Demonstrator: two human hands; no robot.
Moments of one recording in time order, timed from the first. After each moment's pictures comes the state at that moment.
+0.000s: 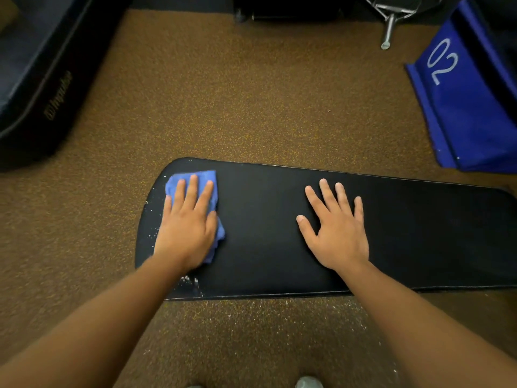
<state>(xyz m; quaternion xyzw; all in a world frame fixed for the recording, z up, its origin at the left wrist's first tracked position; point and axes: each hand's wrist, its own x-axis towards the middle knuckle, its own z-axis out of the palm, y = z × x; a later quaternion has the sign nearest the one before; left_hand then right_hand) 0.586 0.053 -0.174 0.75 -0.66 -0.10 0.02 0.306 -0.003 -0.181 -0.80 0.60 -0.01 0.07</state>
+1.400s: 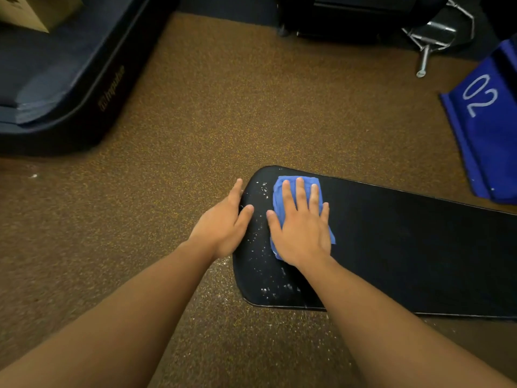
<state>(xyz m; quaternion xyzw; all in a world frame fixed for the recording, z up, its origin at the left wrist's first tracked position) 0.713 0.065 -0.163 0.71 -0.59 -0.33 0.19 0.547 0.029 -0.169 -0.80 0.59 0.03 0.10</state>
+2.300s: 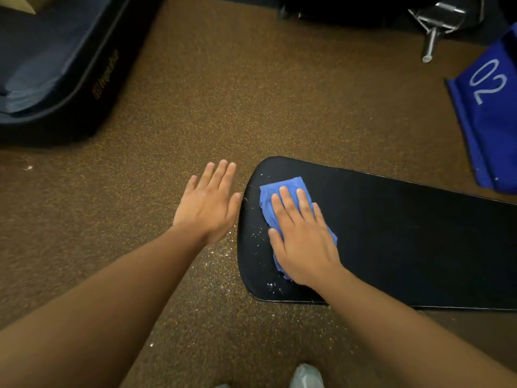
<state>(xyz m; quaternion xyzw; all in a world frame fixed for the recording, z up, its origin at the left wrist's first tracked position) 0.743 0.059 -0.168 0.73 -0.68 -0.11 0.03 0.536 0.055 -0.169 -0.87 0.48 0.05 0.10</state>
